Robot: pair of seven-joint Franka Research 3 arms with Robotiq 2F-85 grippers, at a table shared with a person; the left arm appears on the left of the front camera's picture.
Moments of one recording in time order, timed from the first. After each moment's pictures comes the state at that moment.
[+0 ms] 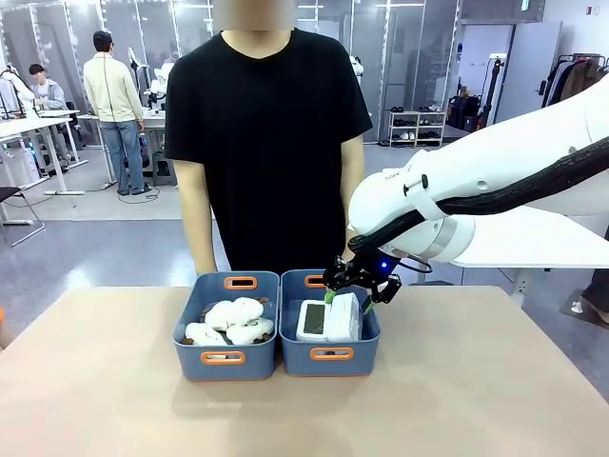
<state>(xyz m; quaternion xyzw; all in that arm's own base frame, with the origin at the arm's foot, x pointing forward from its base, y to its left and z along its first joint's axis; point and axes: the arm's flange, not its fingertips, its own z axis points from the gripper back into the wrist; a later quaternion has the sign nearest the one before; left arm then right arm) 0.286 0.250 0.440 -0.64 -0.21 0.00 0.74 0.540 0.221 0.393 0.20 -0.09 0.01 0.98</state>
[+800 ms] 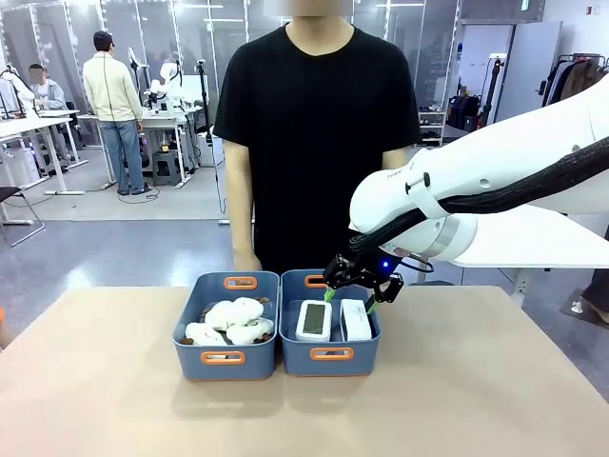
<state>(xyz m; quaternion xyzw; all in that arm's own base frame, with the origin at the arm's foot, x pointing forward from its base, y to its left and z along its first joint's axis) 0.286 0.250 0.440 -0.64 -0.21 0.00 0.74 0.538 0.219 0.395 0.20 -0.09 0.01 0.98</state>
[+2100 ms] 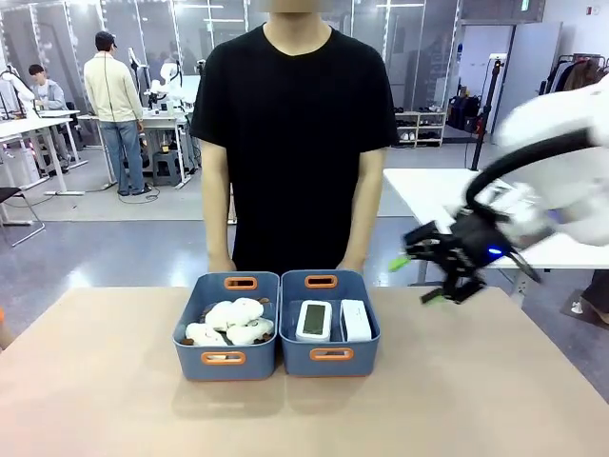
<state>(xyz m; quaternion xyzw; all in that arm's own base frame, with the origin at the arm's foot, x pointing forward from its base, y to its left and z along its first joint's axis) 0.285 0.251 0.440 -0.64 -0.22 0.00 0.74 0.437 0.049 0.456 0.45 -0.05 -0.05 0.89</state>
